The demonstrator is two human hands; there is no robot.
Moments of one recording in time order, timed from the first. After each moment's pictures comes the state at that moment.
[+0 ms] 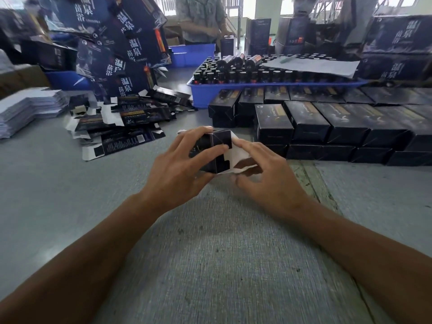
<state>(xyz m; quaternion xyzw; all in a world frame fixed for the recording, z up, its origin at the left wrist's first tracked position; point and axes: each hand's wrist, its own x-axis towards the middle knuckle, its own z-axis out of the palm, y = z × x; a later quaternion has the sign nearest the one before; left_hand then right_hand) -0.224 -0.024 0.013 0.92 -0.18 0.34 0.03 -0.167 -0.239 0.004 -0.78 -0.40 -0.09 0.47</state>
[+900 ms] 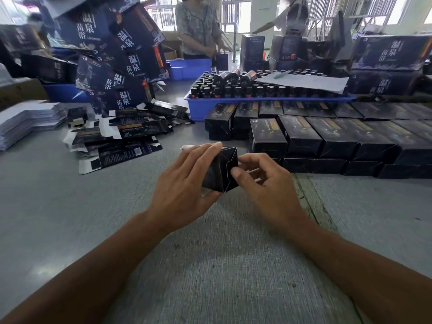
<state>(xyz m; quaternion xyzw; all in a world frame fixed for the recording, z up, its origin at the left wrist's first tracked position) -0.228 -0.048 0.014 0.91 -0.14 0.38 0.06 -0.169 -0.236 0.007 -0.73 -0.31 -0.08 0.60</state>
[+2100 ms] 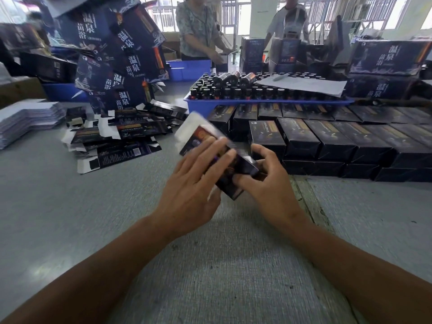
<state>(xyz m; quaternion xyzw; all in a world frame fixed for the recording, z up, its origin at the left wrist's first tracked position) -0.223 -0.054 0.003 0.90 -0.19 0.39 0.05 -0.164 -0.237 0.009 -0.72 -0.24 -0.01 0.65</state>
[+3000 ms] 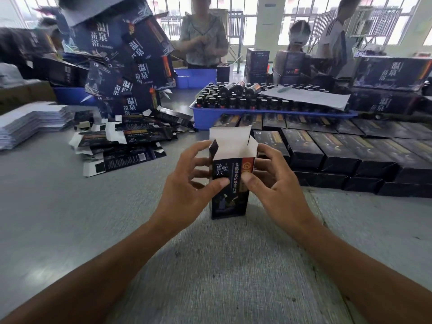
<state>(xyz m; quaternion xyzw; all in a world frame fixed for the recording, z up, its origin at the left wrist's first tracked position) -0.233 -0.056 0.021 0.80 -0.05 0.30 0.52 -0.159 -0.244 0.024 -0.70 -0.32 -0.02 0.63</state>
